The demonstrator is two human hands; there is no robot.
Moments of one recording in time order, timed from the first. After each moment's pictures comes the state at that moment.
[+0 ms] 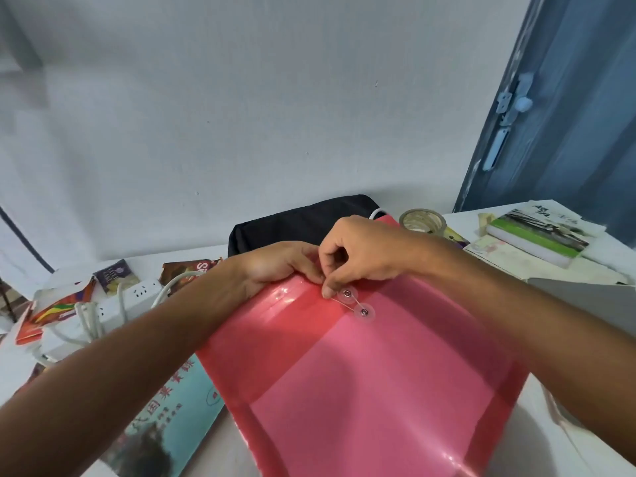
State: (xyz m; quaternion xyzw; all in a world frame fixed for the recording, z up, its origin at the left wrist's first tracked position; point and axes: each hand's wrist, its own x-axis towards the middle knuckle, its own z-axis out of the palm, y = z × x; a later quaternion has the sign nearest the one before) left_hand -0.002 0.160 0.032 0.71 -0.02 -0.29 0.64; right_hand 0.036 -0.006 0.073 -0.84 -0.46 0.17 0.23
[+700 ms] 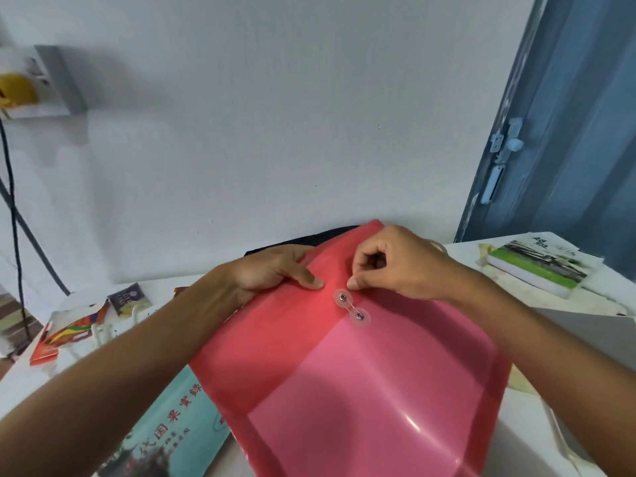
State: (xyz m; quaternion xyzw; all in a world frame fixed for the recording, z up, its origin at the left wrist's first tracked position) left_hand -0.017 0.176 0.073 0.70 -0.03 -0.25 0.67; right_hand 0.023 -0.038 0.094 -0.84 -0.41 0.05 0.34
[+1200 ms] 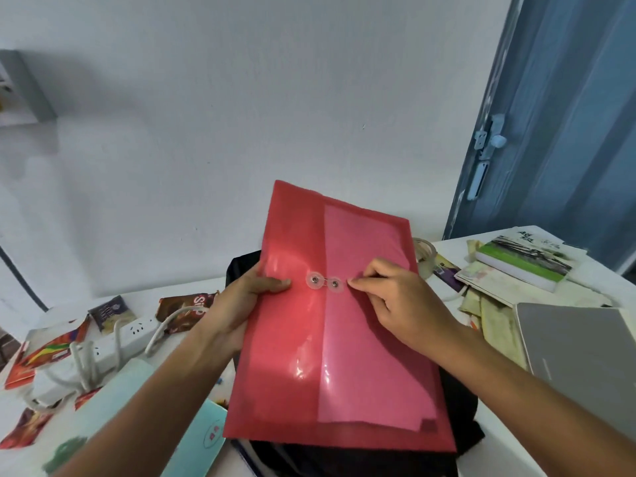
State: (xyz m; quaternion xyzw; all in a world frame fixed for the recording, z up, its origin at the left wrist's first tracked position) left_hand -0.032 0.178 0.034 0.54 0.08 -0.09 0.83; right_hand 0.020 -0.053 0.020 -0.85 -0.41 -0.19 0.28
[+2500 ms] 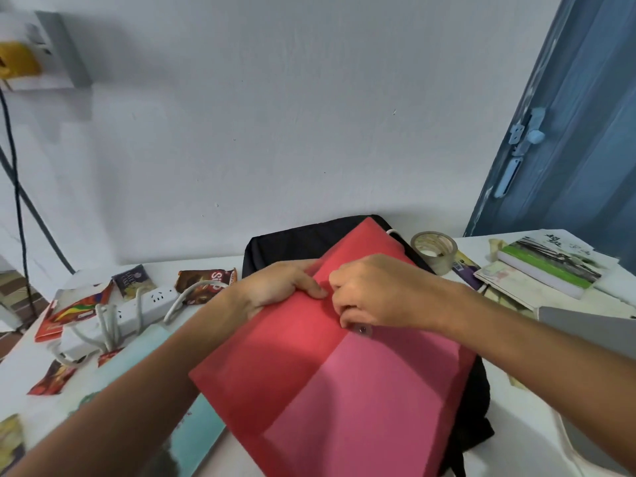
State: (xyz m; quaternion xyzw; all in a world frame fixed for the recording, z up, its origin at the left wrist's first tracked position) left_hand -0.031 0.163 0.048 0.69 0.07 -0.20 0.69; right_hand 0.016 -0.010 0.064 -0.77 -0.64 -0.04 0.00
